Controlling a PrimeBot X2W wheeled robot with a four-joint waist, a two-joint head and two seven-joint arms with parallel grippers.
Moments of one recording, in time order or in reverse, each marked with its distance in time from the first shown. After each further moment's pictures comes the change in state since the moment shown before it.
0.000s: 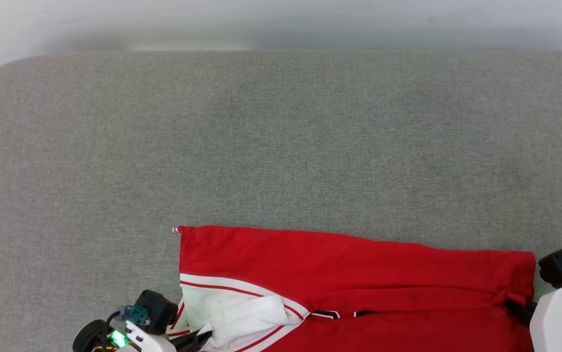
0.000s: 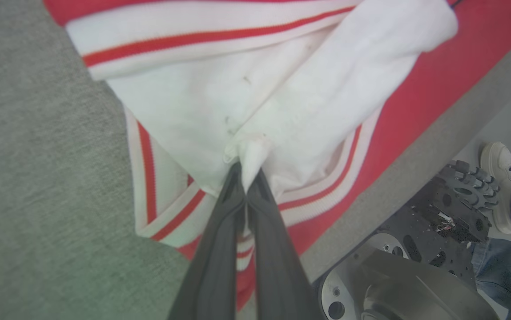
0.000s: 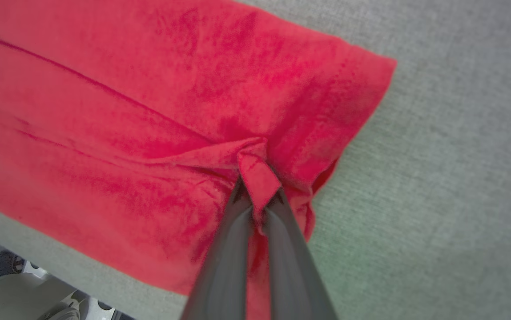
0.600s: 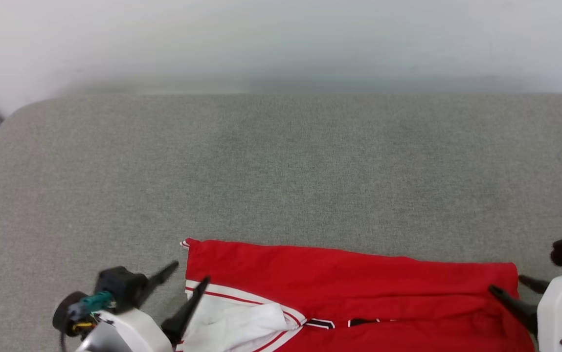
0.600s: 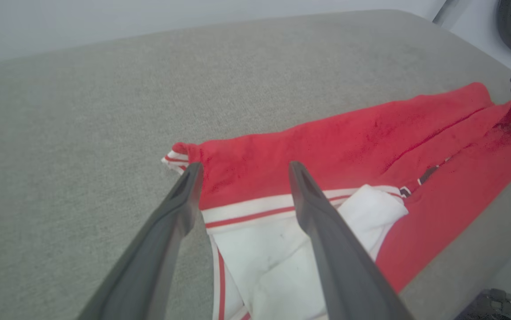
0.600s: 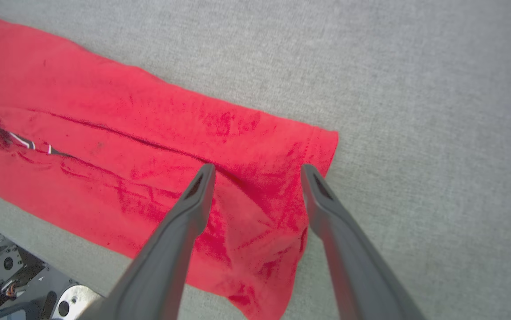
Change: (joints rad) left arm -0.001 -0.039 0.090 0.001 0.058 0.057 -0.277; right arm -0.020 0.013 -0.037 -0.033 0.115 0.000 -0.034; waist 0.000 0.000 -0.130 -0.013
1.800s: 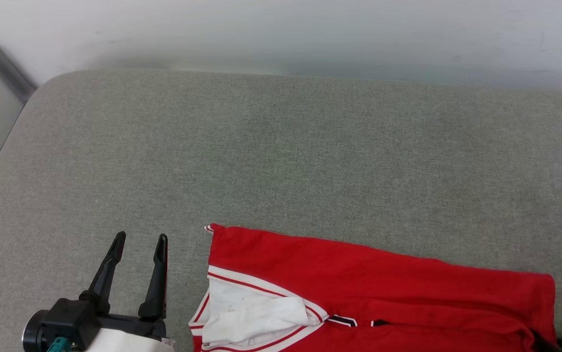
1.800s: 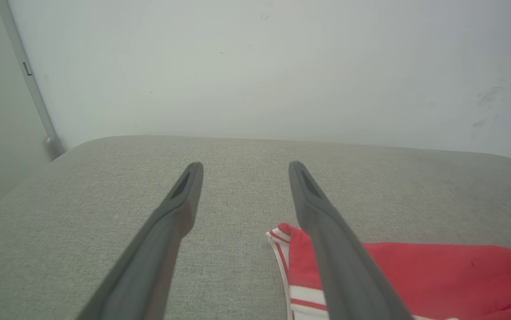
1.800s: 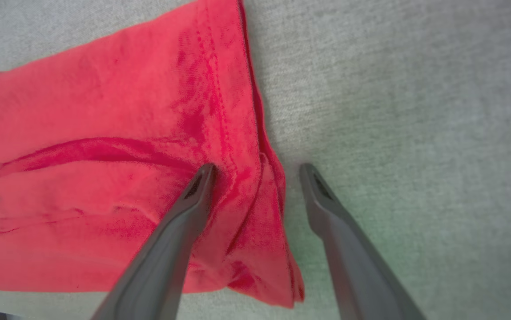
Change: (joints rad) left arm 0.250 -0.522 0.634 -0.091 0.492 -0.109 -0.241; right arm 0.187 0.518 -0.651 0.005 -0.299 0.000 0.245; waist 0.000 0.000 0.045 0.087
